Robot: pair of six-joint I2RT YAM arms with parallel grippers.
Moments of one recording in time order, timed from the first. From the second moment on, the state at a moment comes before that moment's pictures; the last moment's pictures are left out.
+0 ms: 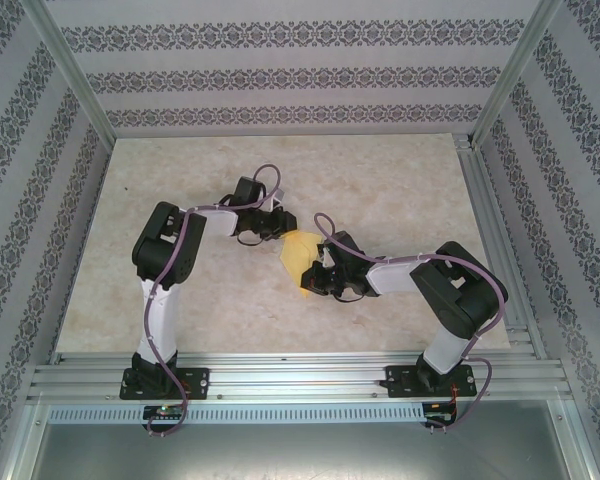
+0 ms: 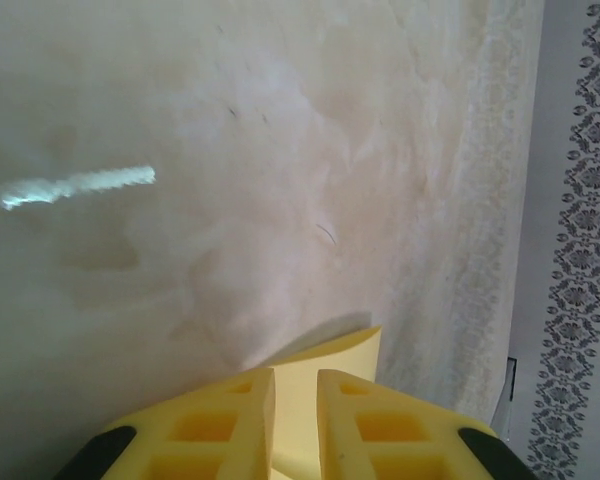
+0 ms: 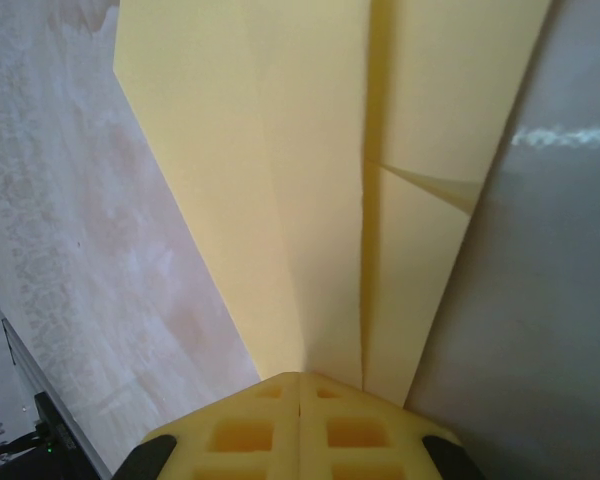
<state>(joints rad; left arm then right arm) -0.38 2.17 1.30 0.02 0.76 -0.71 0.67 1.72 0.65 0.15 -0.46 0.89</state>
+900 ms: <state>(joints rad) -0.25 1.75 1.06 -0.08 0.54 -0.72 0.87 1.78 1.25 -0.67 0.05 0.55</state>
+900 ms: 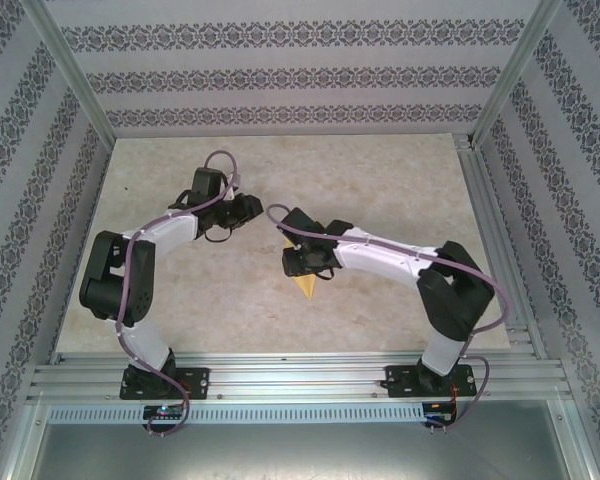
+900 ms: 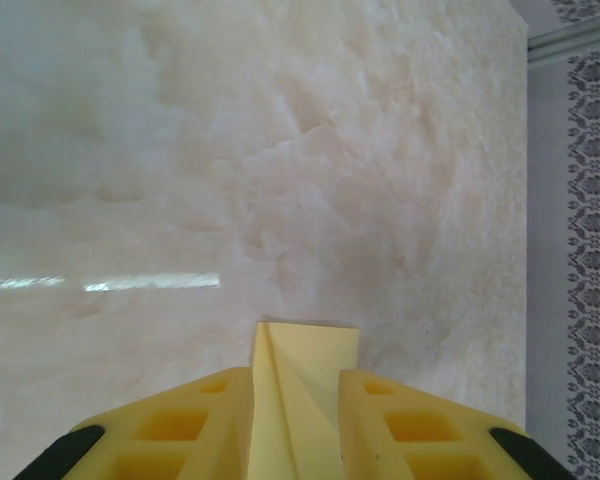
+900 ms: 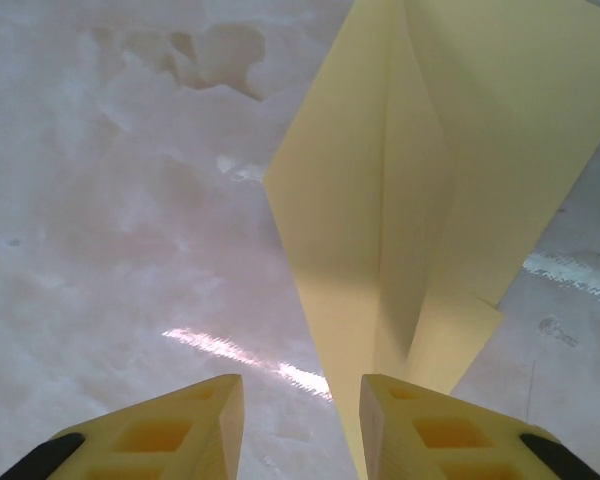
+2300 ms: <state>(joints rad) -0.24 1.74 1.02 -0.10 0.54 -0.73 0.90 1.97 1.33 -0.85 0.31 0.52</state>
